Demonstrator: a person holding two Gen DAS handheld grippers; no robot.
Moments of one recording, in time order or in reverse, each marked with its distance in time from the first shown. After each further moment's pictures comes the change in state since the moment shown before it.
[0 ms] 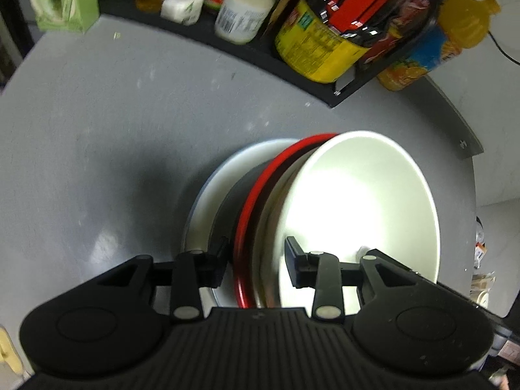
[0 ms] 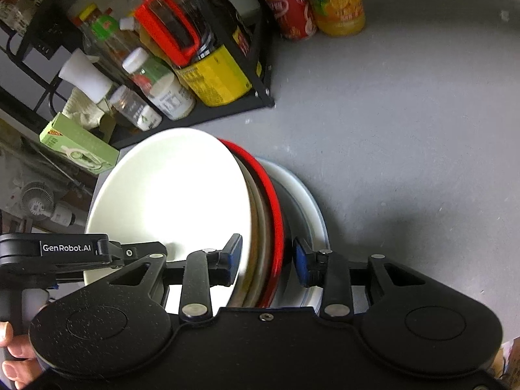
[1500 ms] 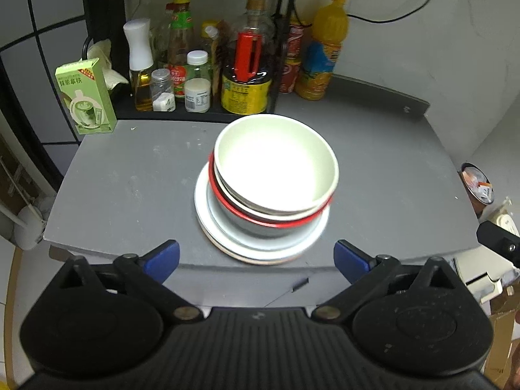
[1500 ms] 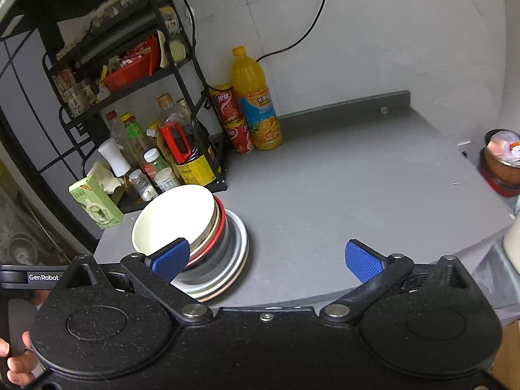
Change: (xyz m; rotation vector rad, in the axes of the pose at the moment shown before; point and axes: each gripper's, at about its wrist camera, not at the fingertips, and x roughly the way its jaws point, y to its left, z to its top) left arm -0.147 -0.054 -0.162 0.345 -0.310 0.097; right arm -0.217 -0.017 -0.145 0.005 -0.466 -0.157
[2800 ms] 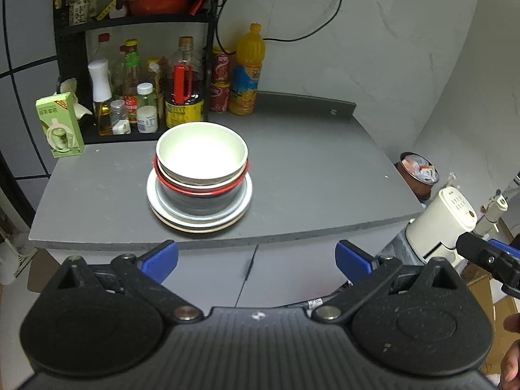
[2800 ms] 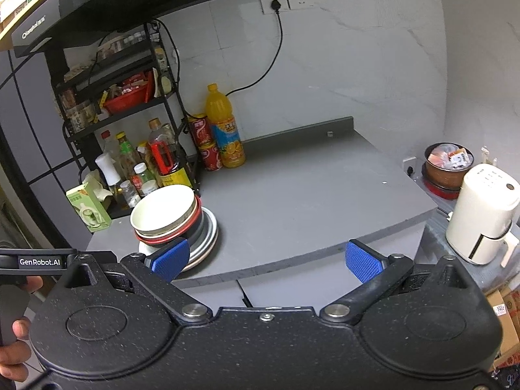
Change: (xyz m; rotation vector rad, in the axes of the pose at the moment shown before) left arm -0.091 -0.045 -0.083 0.125 -0.127 -0.152; right arm -0.121 -0.008 -0.064 0.007 -0.124 -0.133
